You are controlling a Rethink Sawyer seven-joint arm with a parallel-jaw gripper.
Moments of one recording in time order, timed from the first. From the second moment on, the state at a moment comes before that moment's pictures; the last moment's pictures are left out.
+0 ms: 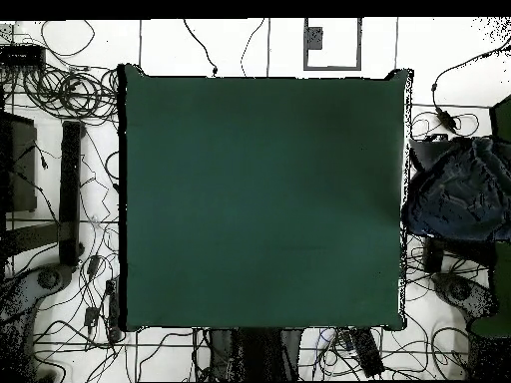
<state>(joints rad) -0.59 -1.02 0.03 0.95 -0.33 1.46 1.28</state>
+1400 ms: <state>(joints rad) -0.25 -1.09 -0.16 1.39 -0.15 1.12 1.67</state>
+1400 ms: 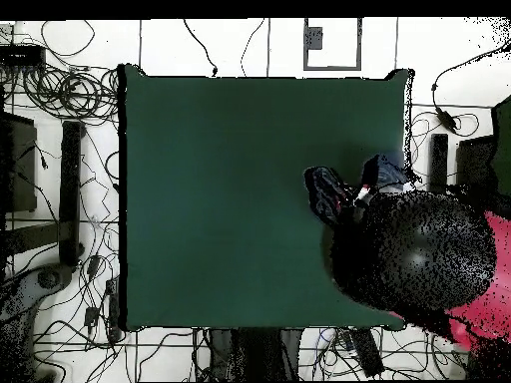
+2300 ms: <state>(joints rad) -0.09 -1.09 -0.21 1.54 -0.06 1.00 1.88</state>
